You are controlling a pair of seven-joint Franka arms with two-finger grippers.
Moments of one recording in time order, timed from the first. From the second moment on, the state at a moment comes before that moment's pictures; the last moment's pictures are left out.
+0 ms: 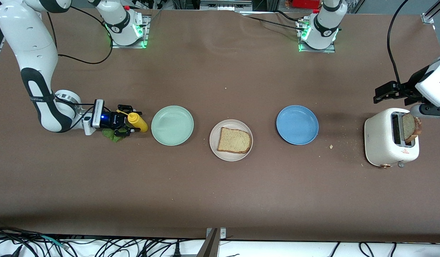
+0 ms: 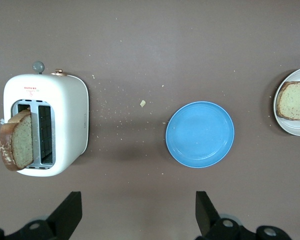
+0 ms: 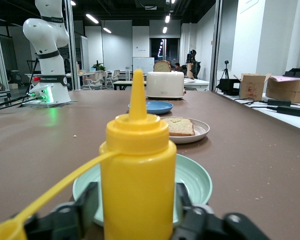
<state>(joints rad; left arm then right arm) -0.08 0.15 0.09 -1.45 -0.03 1.50 0.05 -0.11 0.73 -0.07 -1.96 1.35 1.57 -2.73</state>
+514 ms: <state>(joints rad) -0.08 0.15 0.09 -1.45 -0.03 1.50 0.05 -0.11 0.69 -0.07 -1.86 1.32 1.55 -2.59</state>
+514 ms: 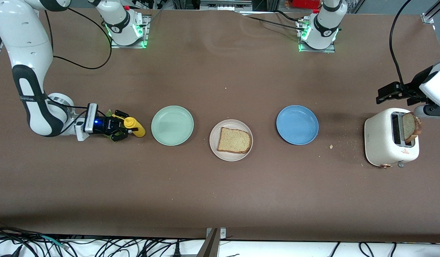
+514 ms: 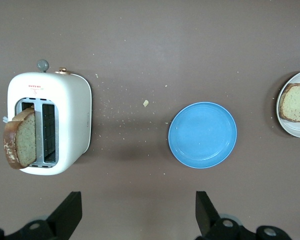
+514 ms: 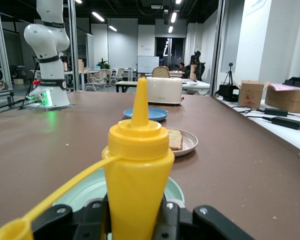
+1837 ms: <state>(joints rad) -0.08 0.16 0.09 -1.46 -0.02 1.51 0.05 0.34 0.61 -0.07 -1.53 0.70 2.07 -1.39</state>
